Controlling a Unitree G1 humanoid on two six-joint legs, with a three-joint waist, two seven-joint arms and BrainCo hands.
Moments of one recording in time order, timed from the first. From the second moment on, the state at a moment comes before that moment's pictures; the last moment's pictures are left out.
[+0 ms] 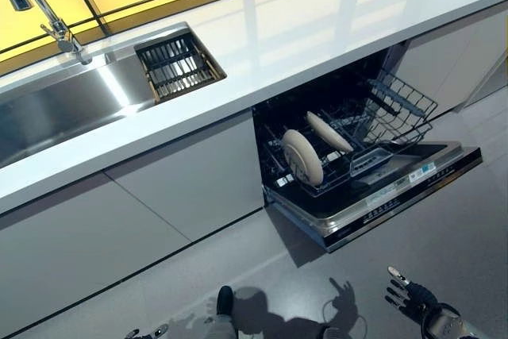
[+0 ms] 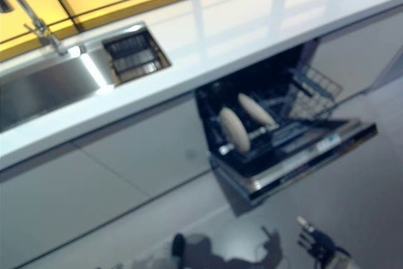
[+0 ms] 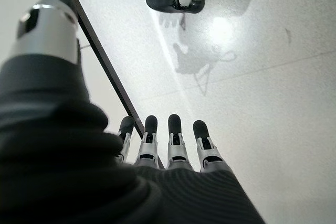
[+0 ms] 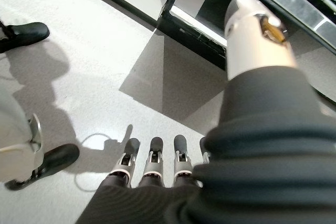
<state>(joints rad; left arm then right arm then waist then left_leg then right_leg) -0.09 0.33 -0.11 1.22 -0.37 -0.08 0.17 -0.26 -0.54 -0.11 1.10 0.85 0.21 0.25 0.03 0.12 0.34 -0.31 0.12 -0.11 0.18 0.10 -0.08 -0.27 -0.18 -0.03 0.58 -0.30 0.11</state>
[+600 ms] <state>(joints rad) -0.14 0.32 -0.15 1.18 -0.41 -0.07 0.15 -0.48 -0.55 -0.09 1.12 0.90 0.20 0.22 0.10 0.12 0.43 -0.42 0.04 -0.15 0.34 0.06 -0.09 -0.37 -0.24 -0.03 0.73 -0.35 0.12</state>
